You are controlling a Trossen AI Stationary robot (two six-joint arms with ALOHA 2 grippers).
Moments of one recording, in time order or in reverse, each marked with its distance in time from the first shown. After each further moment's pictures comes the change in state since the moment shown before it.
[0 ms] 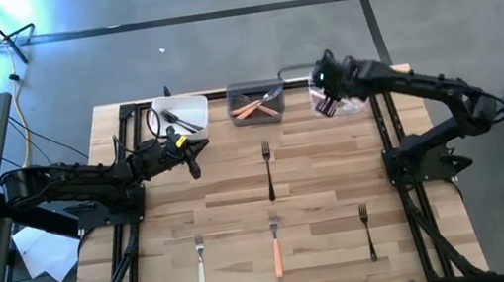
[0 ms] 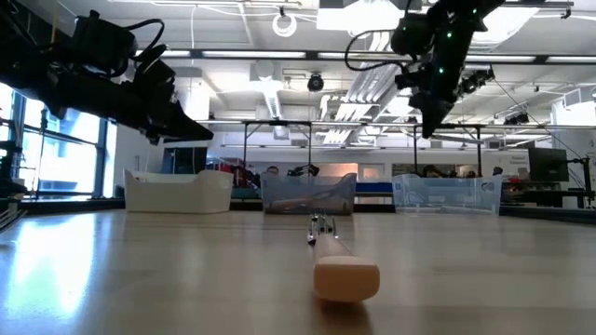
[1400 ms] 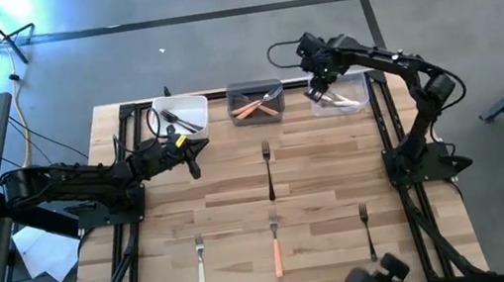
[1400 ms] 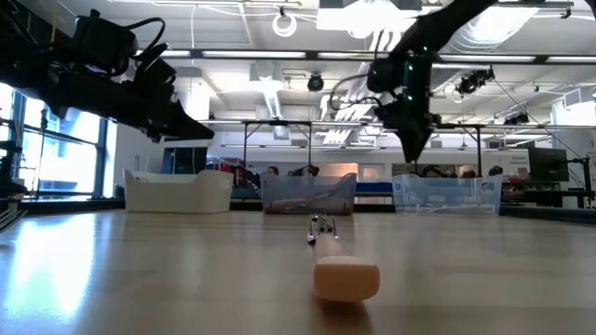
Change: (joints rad) left arm 0.000 0.000 0.005 -0.004 0.012 0.036; right arm -0.153 0.370 0.298 -0.143 -0.184 0.038
